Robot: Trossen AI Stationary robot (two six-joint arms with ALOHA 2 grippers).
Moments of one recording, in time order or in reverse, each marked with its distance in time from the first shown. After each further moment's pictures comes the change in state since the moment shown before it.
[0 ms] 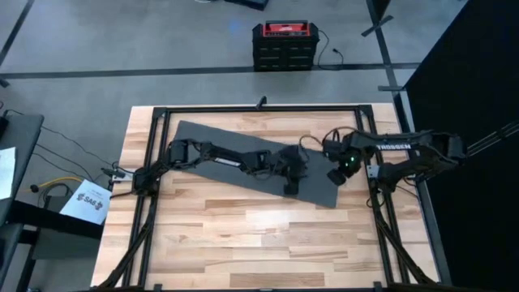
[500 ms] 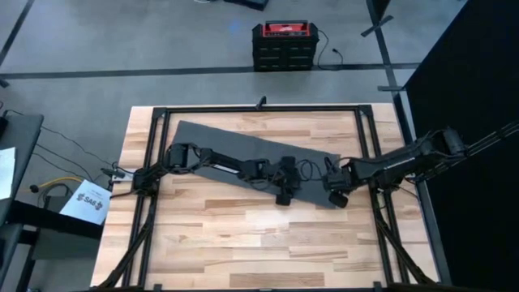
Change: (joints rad) left arm -0.042 0.002 -0.071 -0.060 -0.008 0.020; right arm 0.450 -0.004 -0.132 0.254 0.189 0.163
